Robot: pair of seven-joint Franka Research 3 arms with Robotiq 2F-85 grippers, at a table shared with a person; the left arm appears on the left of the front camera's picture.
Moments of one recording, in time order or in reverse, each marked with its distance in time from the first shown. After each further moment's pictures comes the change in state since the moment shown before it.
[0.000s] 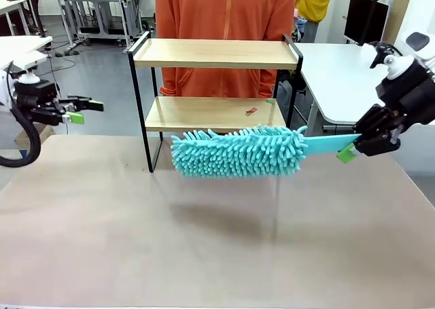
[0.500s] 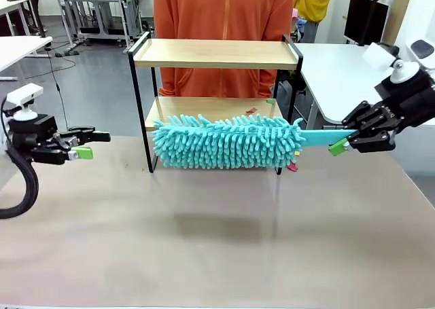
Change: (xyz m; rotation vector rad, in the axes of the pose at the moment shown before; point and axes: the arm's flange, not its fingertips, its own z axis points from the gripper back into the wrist) left arm -0.040 -0.102 -0.060 0.114 -0.081 0.007; right arm -0.019 -0.033 -0.019 0.081 -0.186 0.201
